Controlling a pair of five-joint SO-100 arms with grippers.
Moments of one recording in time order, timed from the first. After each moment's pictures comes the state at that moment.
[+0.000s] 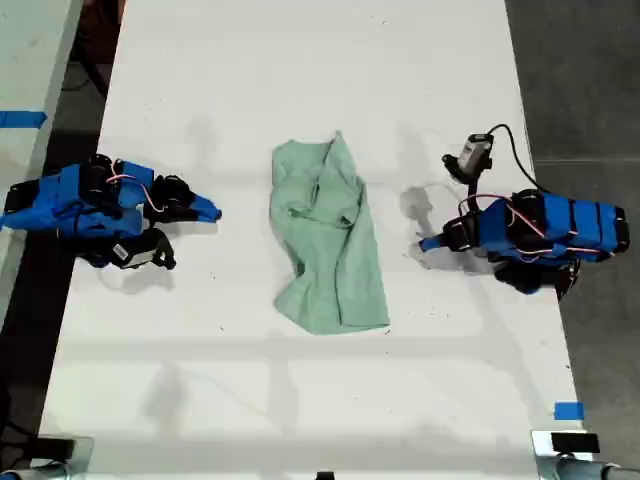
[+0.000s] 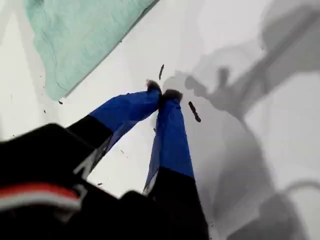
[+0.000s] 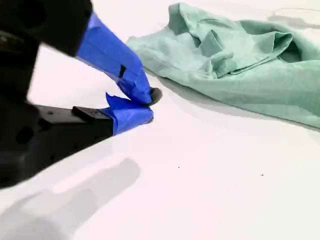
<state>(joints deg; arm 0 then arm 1) -14.5 205.0 183.3 64.2 -6.7 8.3 200.0 175.3 77.0 -30.1</state>
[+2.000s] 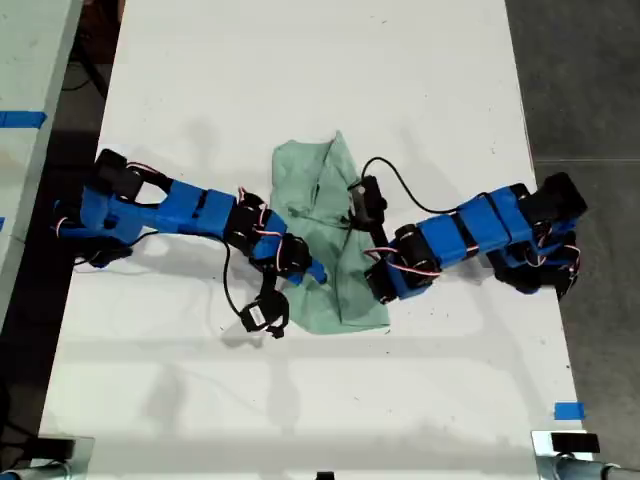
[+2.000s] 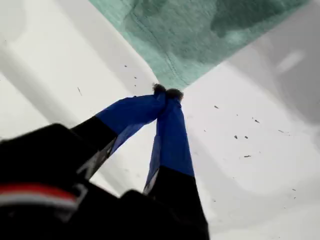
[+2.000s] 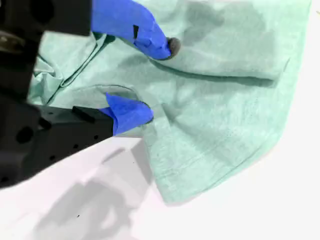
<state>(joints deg) 4.6 70.3 67.7 65.9 -11.2 -17.8 84.3 67.9 95.9 -5.4</state>
